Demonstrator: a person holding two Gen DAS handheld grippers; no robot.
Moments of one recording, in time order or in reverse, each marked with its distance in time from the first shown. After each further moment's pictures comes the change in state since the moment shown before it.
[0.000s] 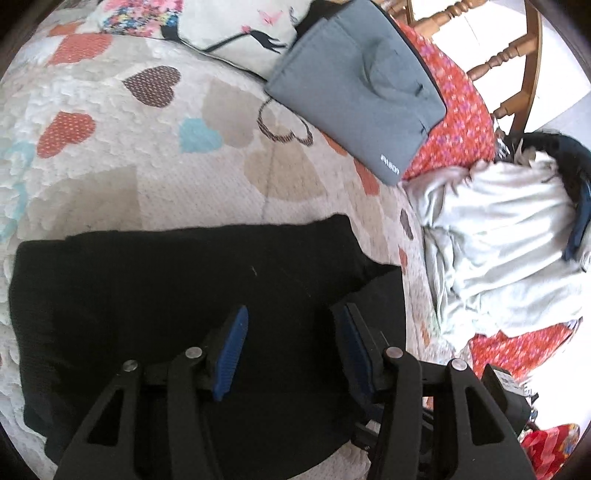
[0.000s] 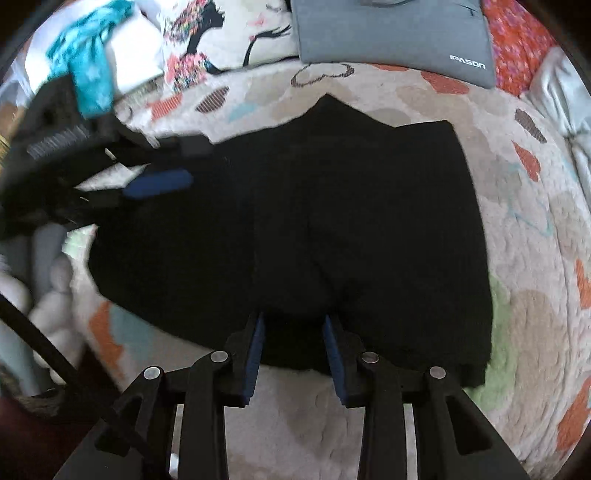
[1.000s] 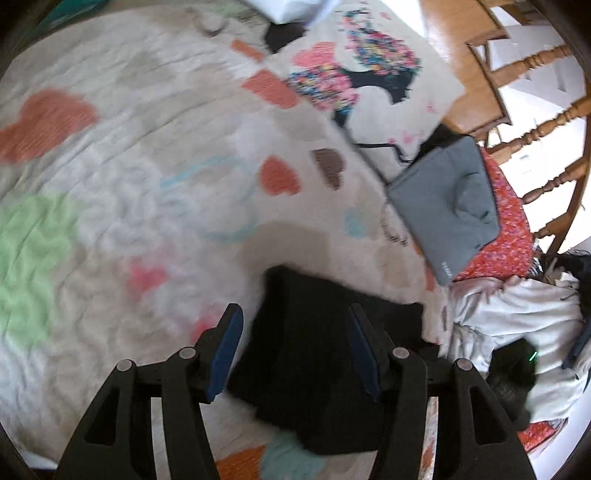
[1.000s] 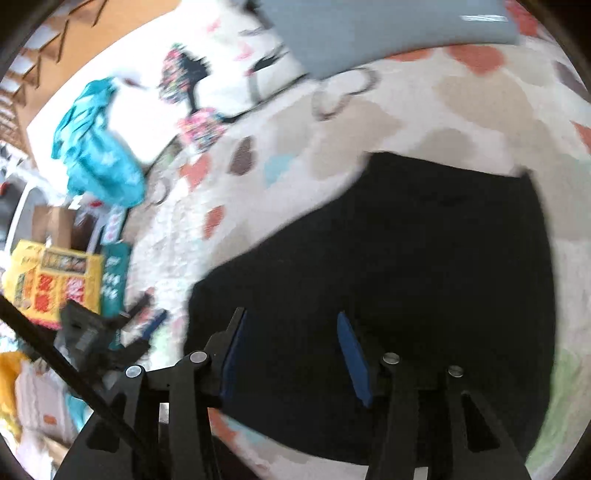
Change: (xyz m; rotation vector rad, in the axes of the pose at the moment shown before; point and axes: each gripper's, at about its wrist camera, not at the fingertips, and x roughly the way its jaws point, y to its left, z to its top) left arm -0.118 0.117 -0.030 -0.340 -0.243 0.147; right arm 0.014 0.003 0.108 0.214 0.062 0.403
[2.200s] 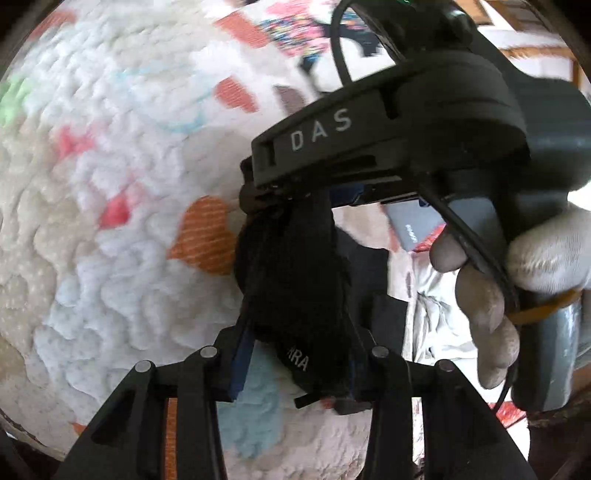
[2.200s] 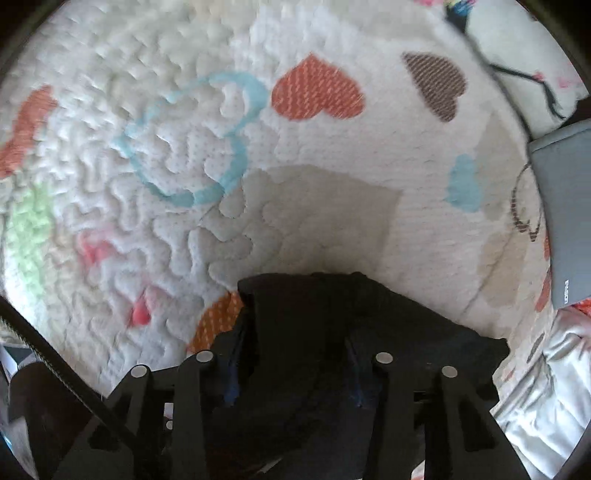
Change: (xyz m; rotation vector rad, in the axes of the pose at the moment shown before) left arm 0.027 -0.022 -0.067 0.010 0.082 -0.192; right arm 0.212 0.192 -0.007 -0.647 0.557 -0.725
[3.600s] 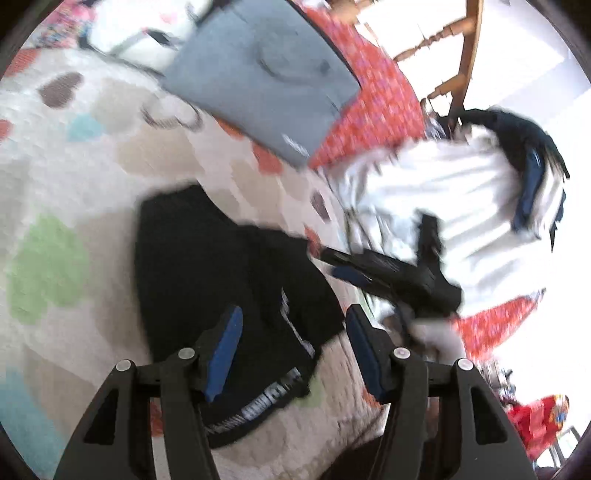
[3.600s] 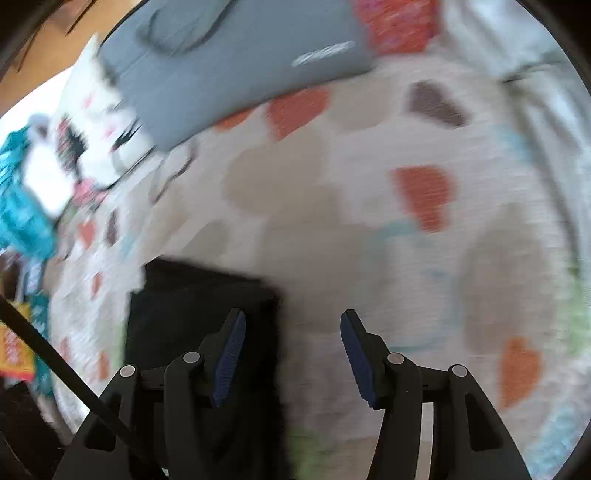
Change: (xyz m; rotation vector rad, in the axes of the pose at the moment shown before) left arm 0.084 -0.166 -0.044 0.368 0.174 -0.153; right arm 0.030 -0.363 -0.318 0.922 -0.539 0.286
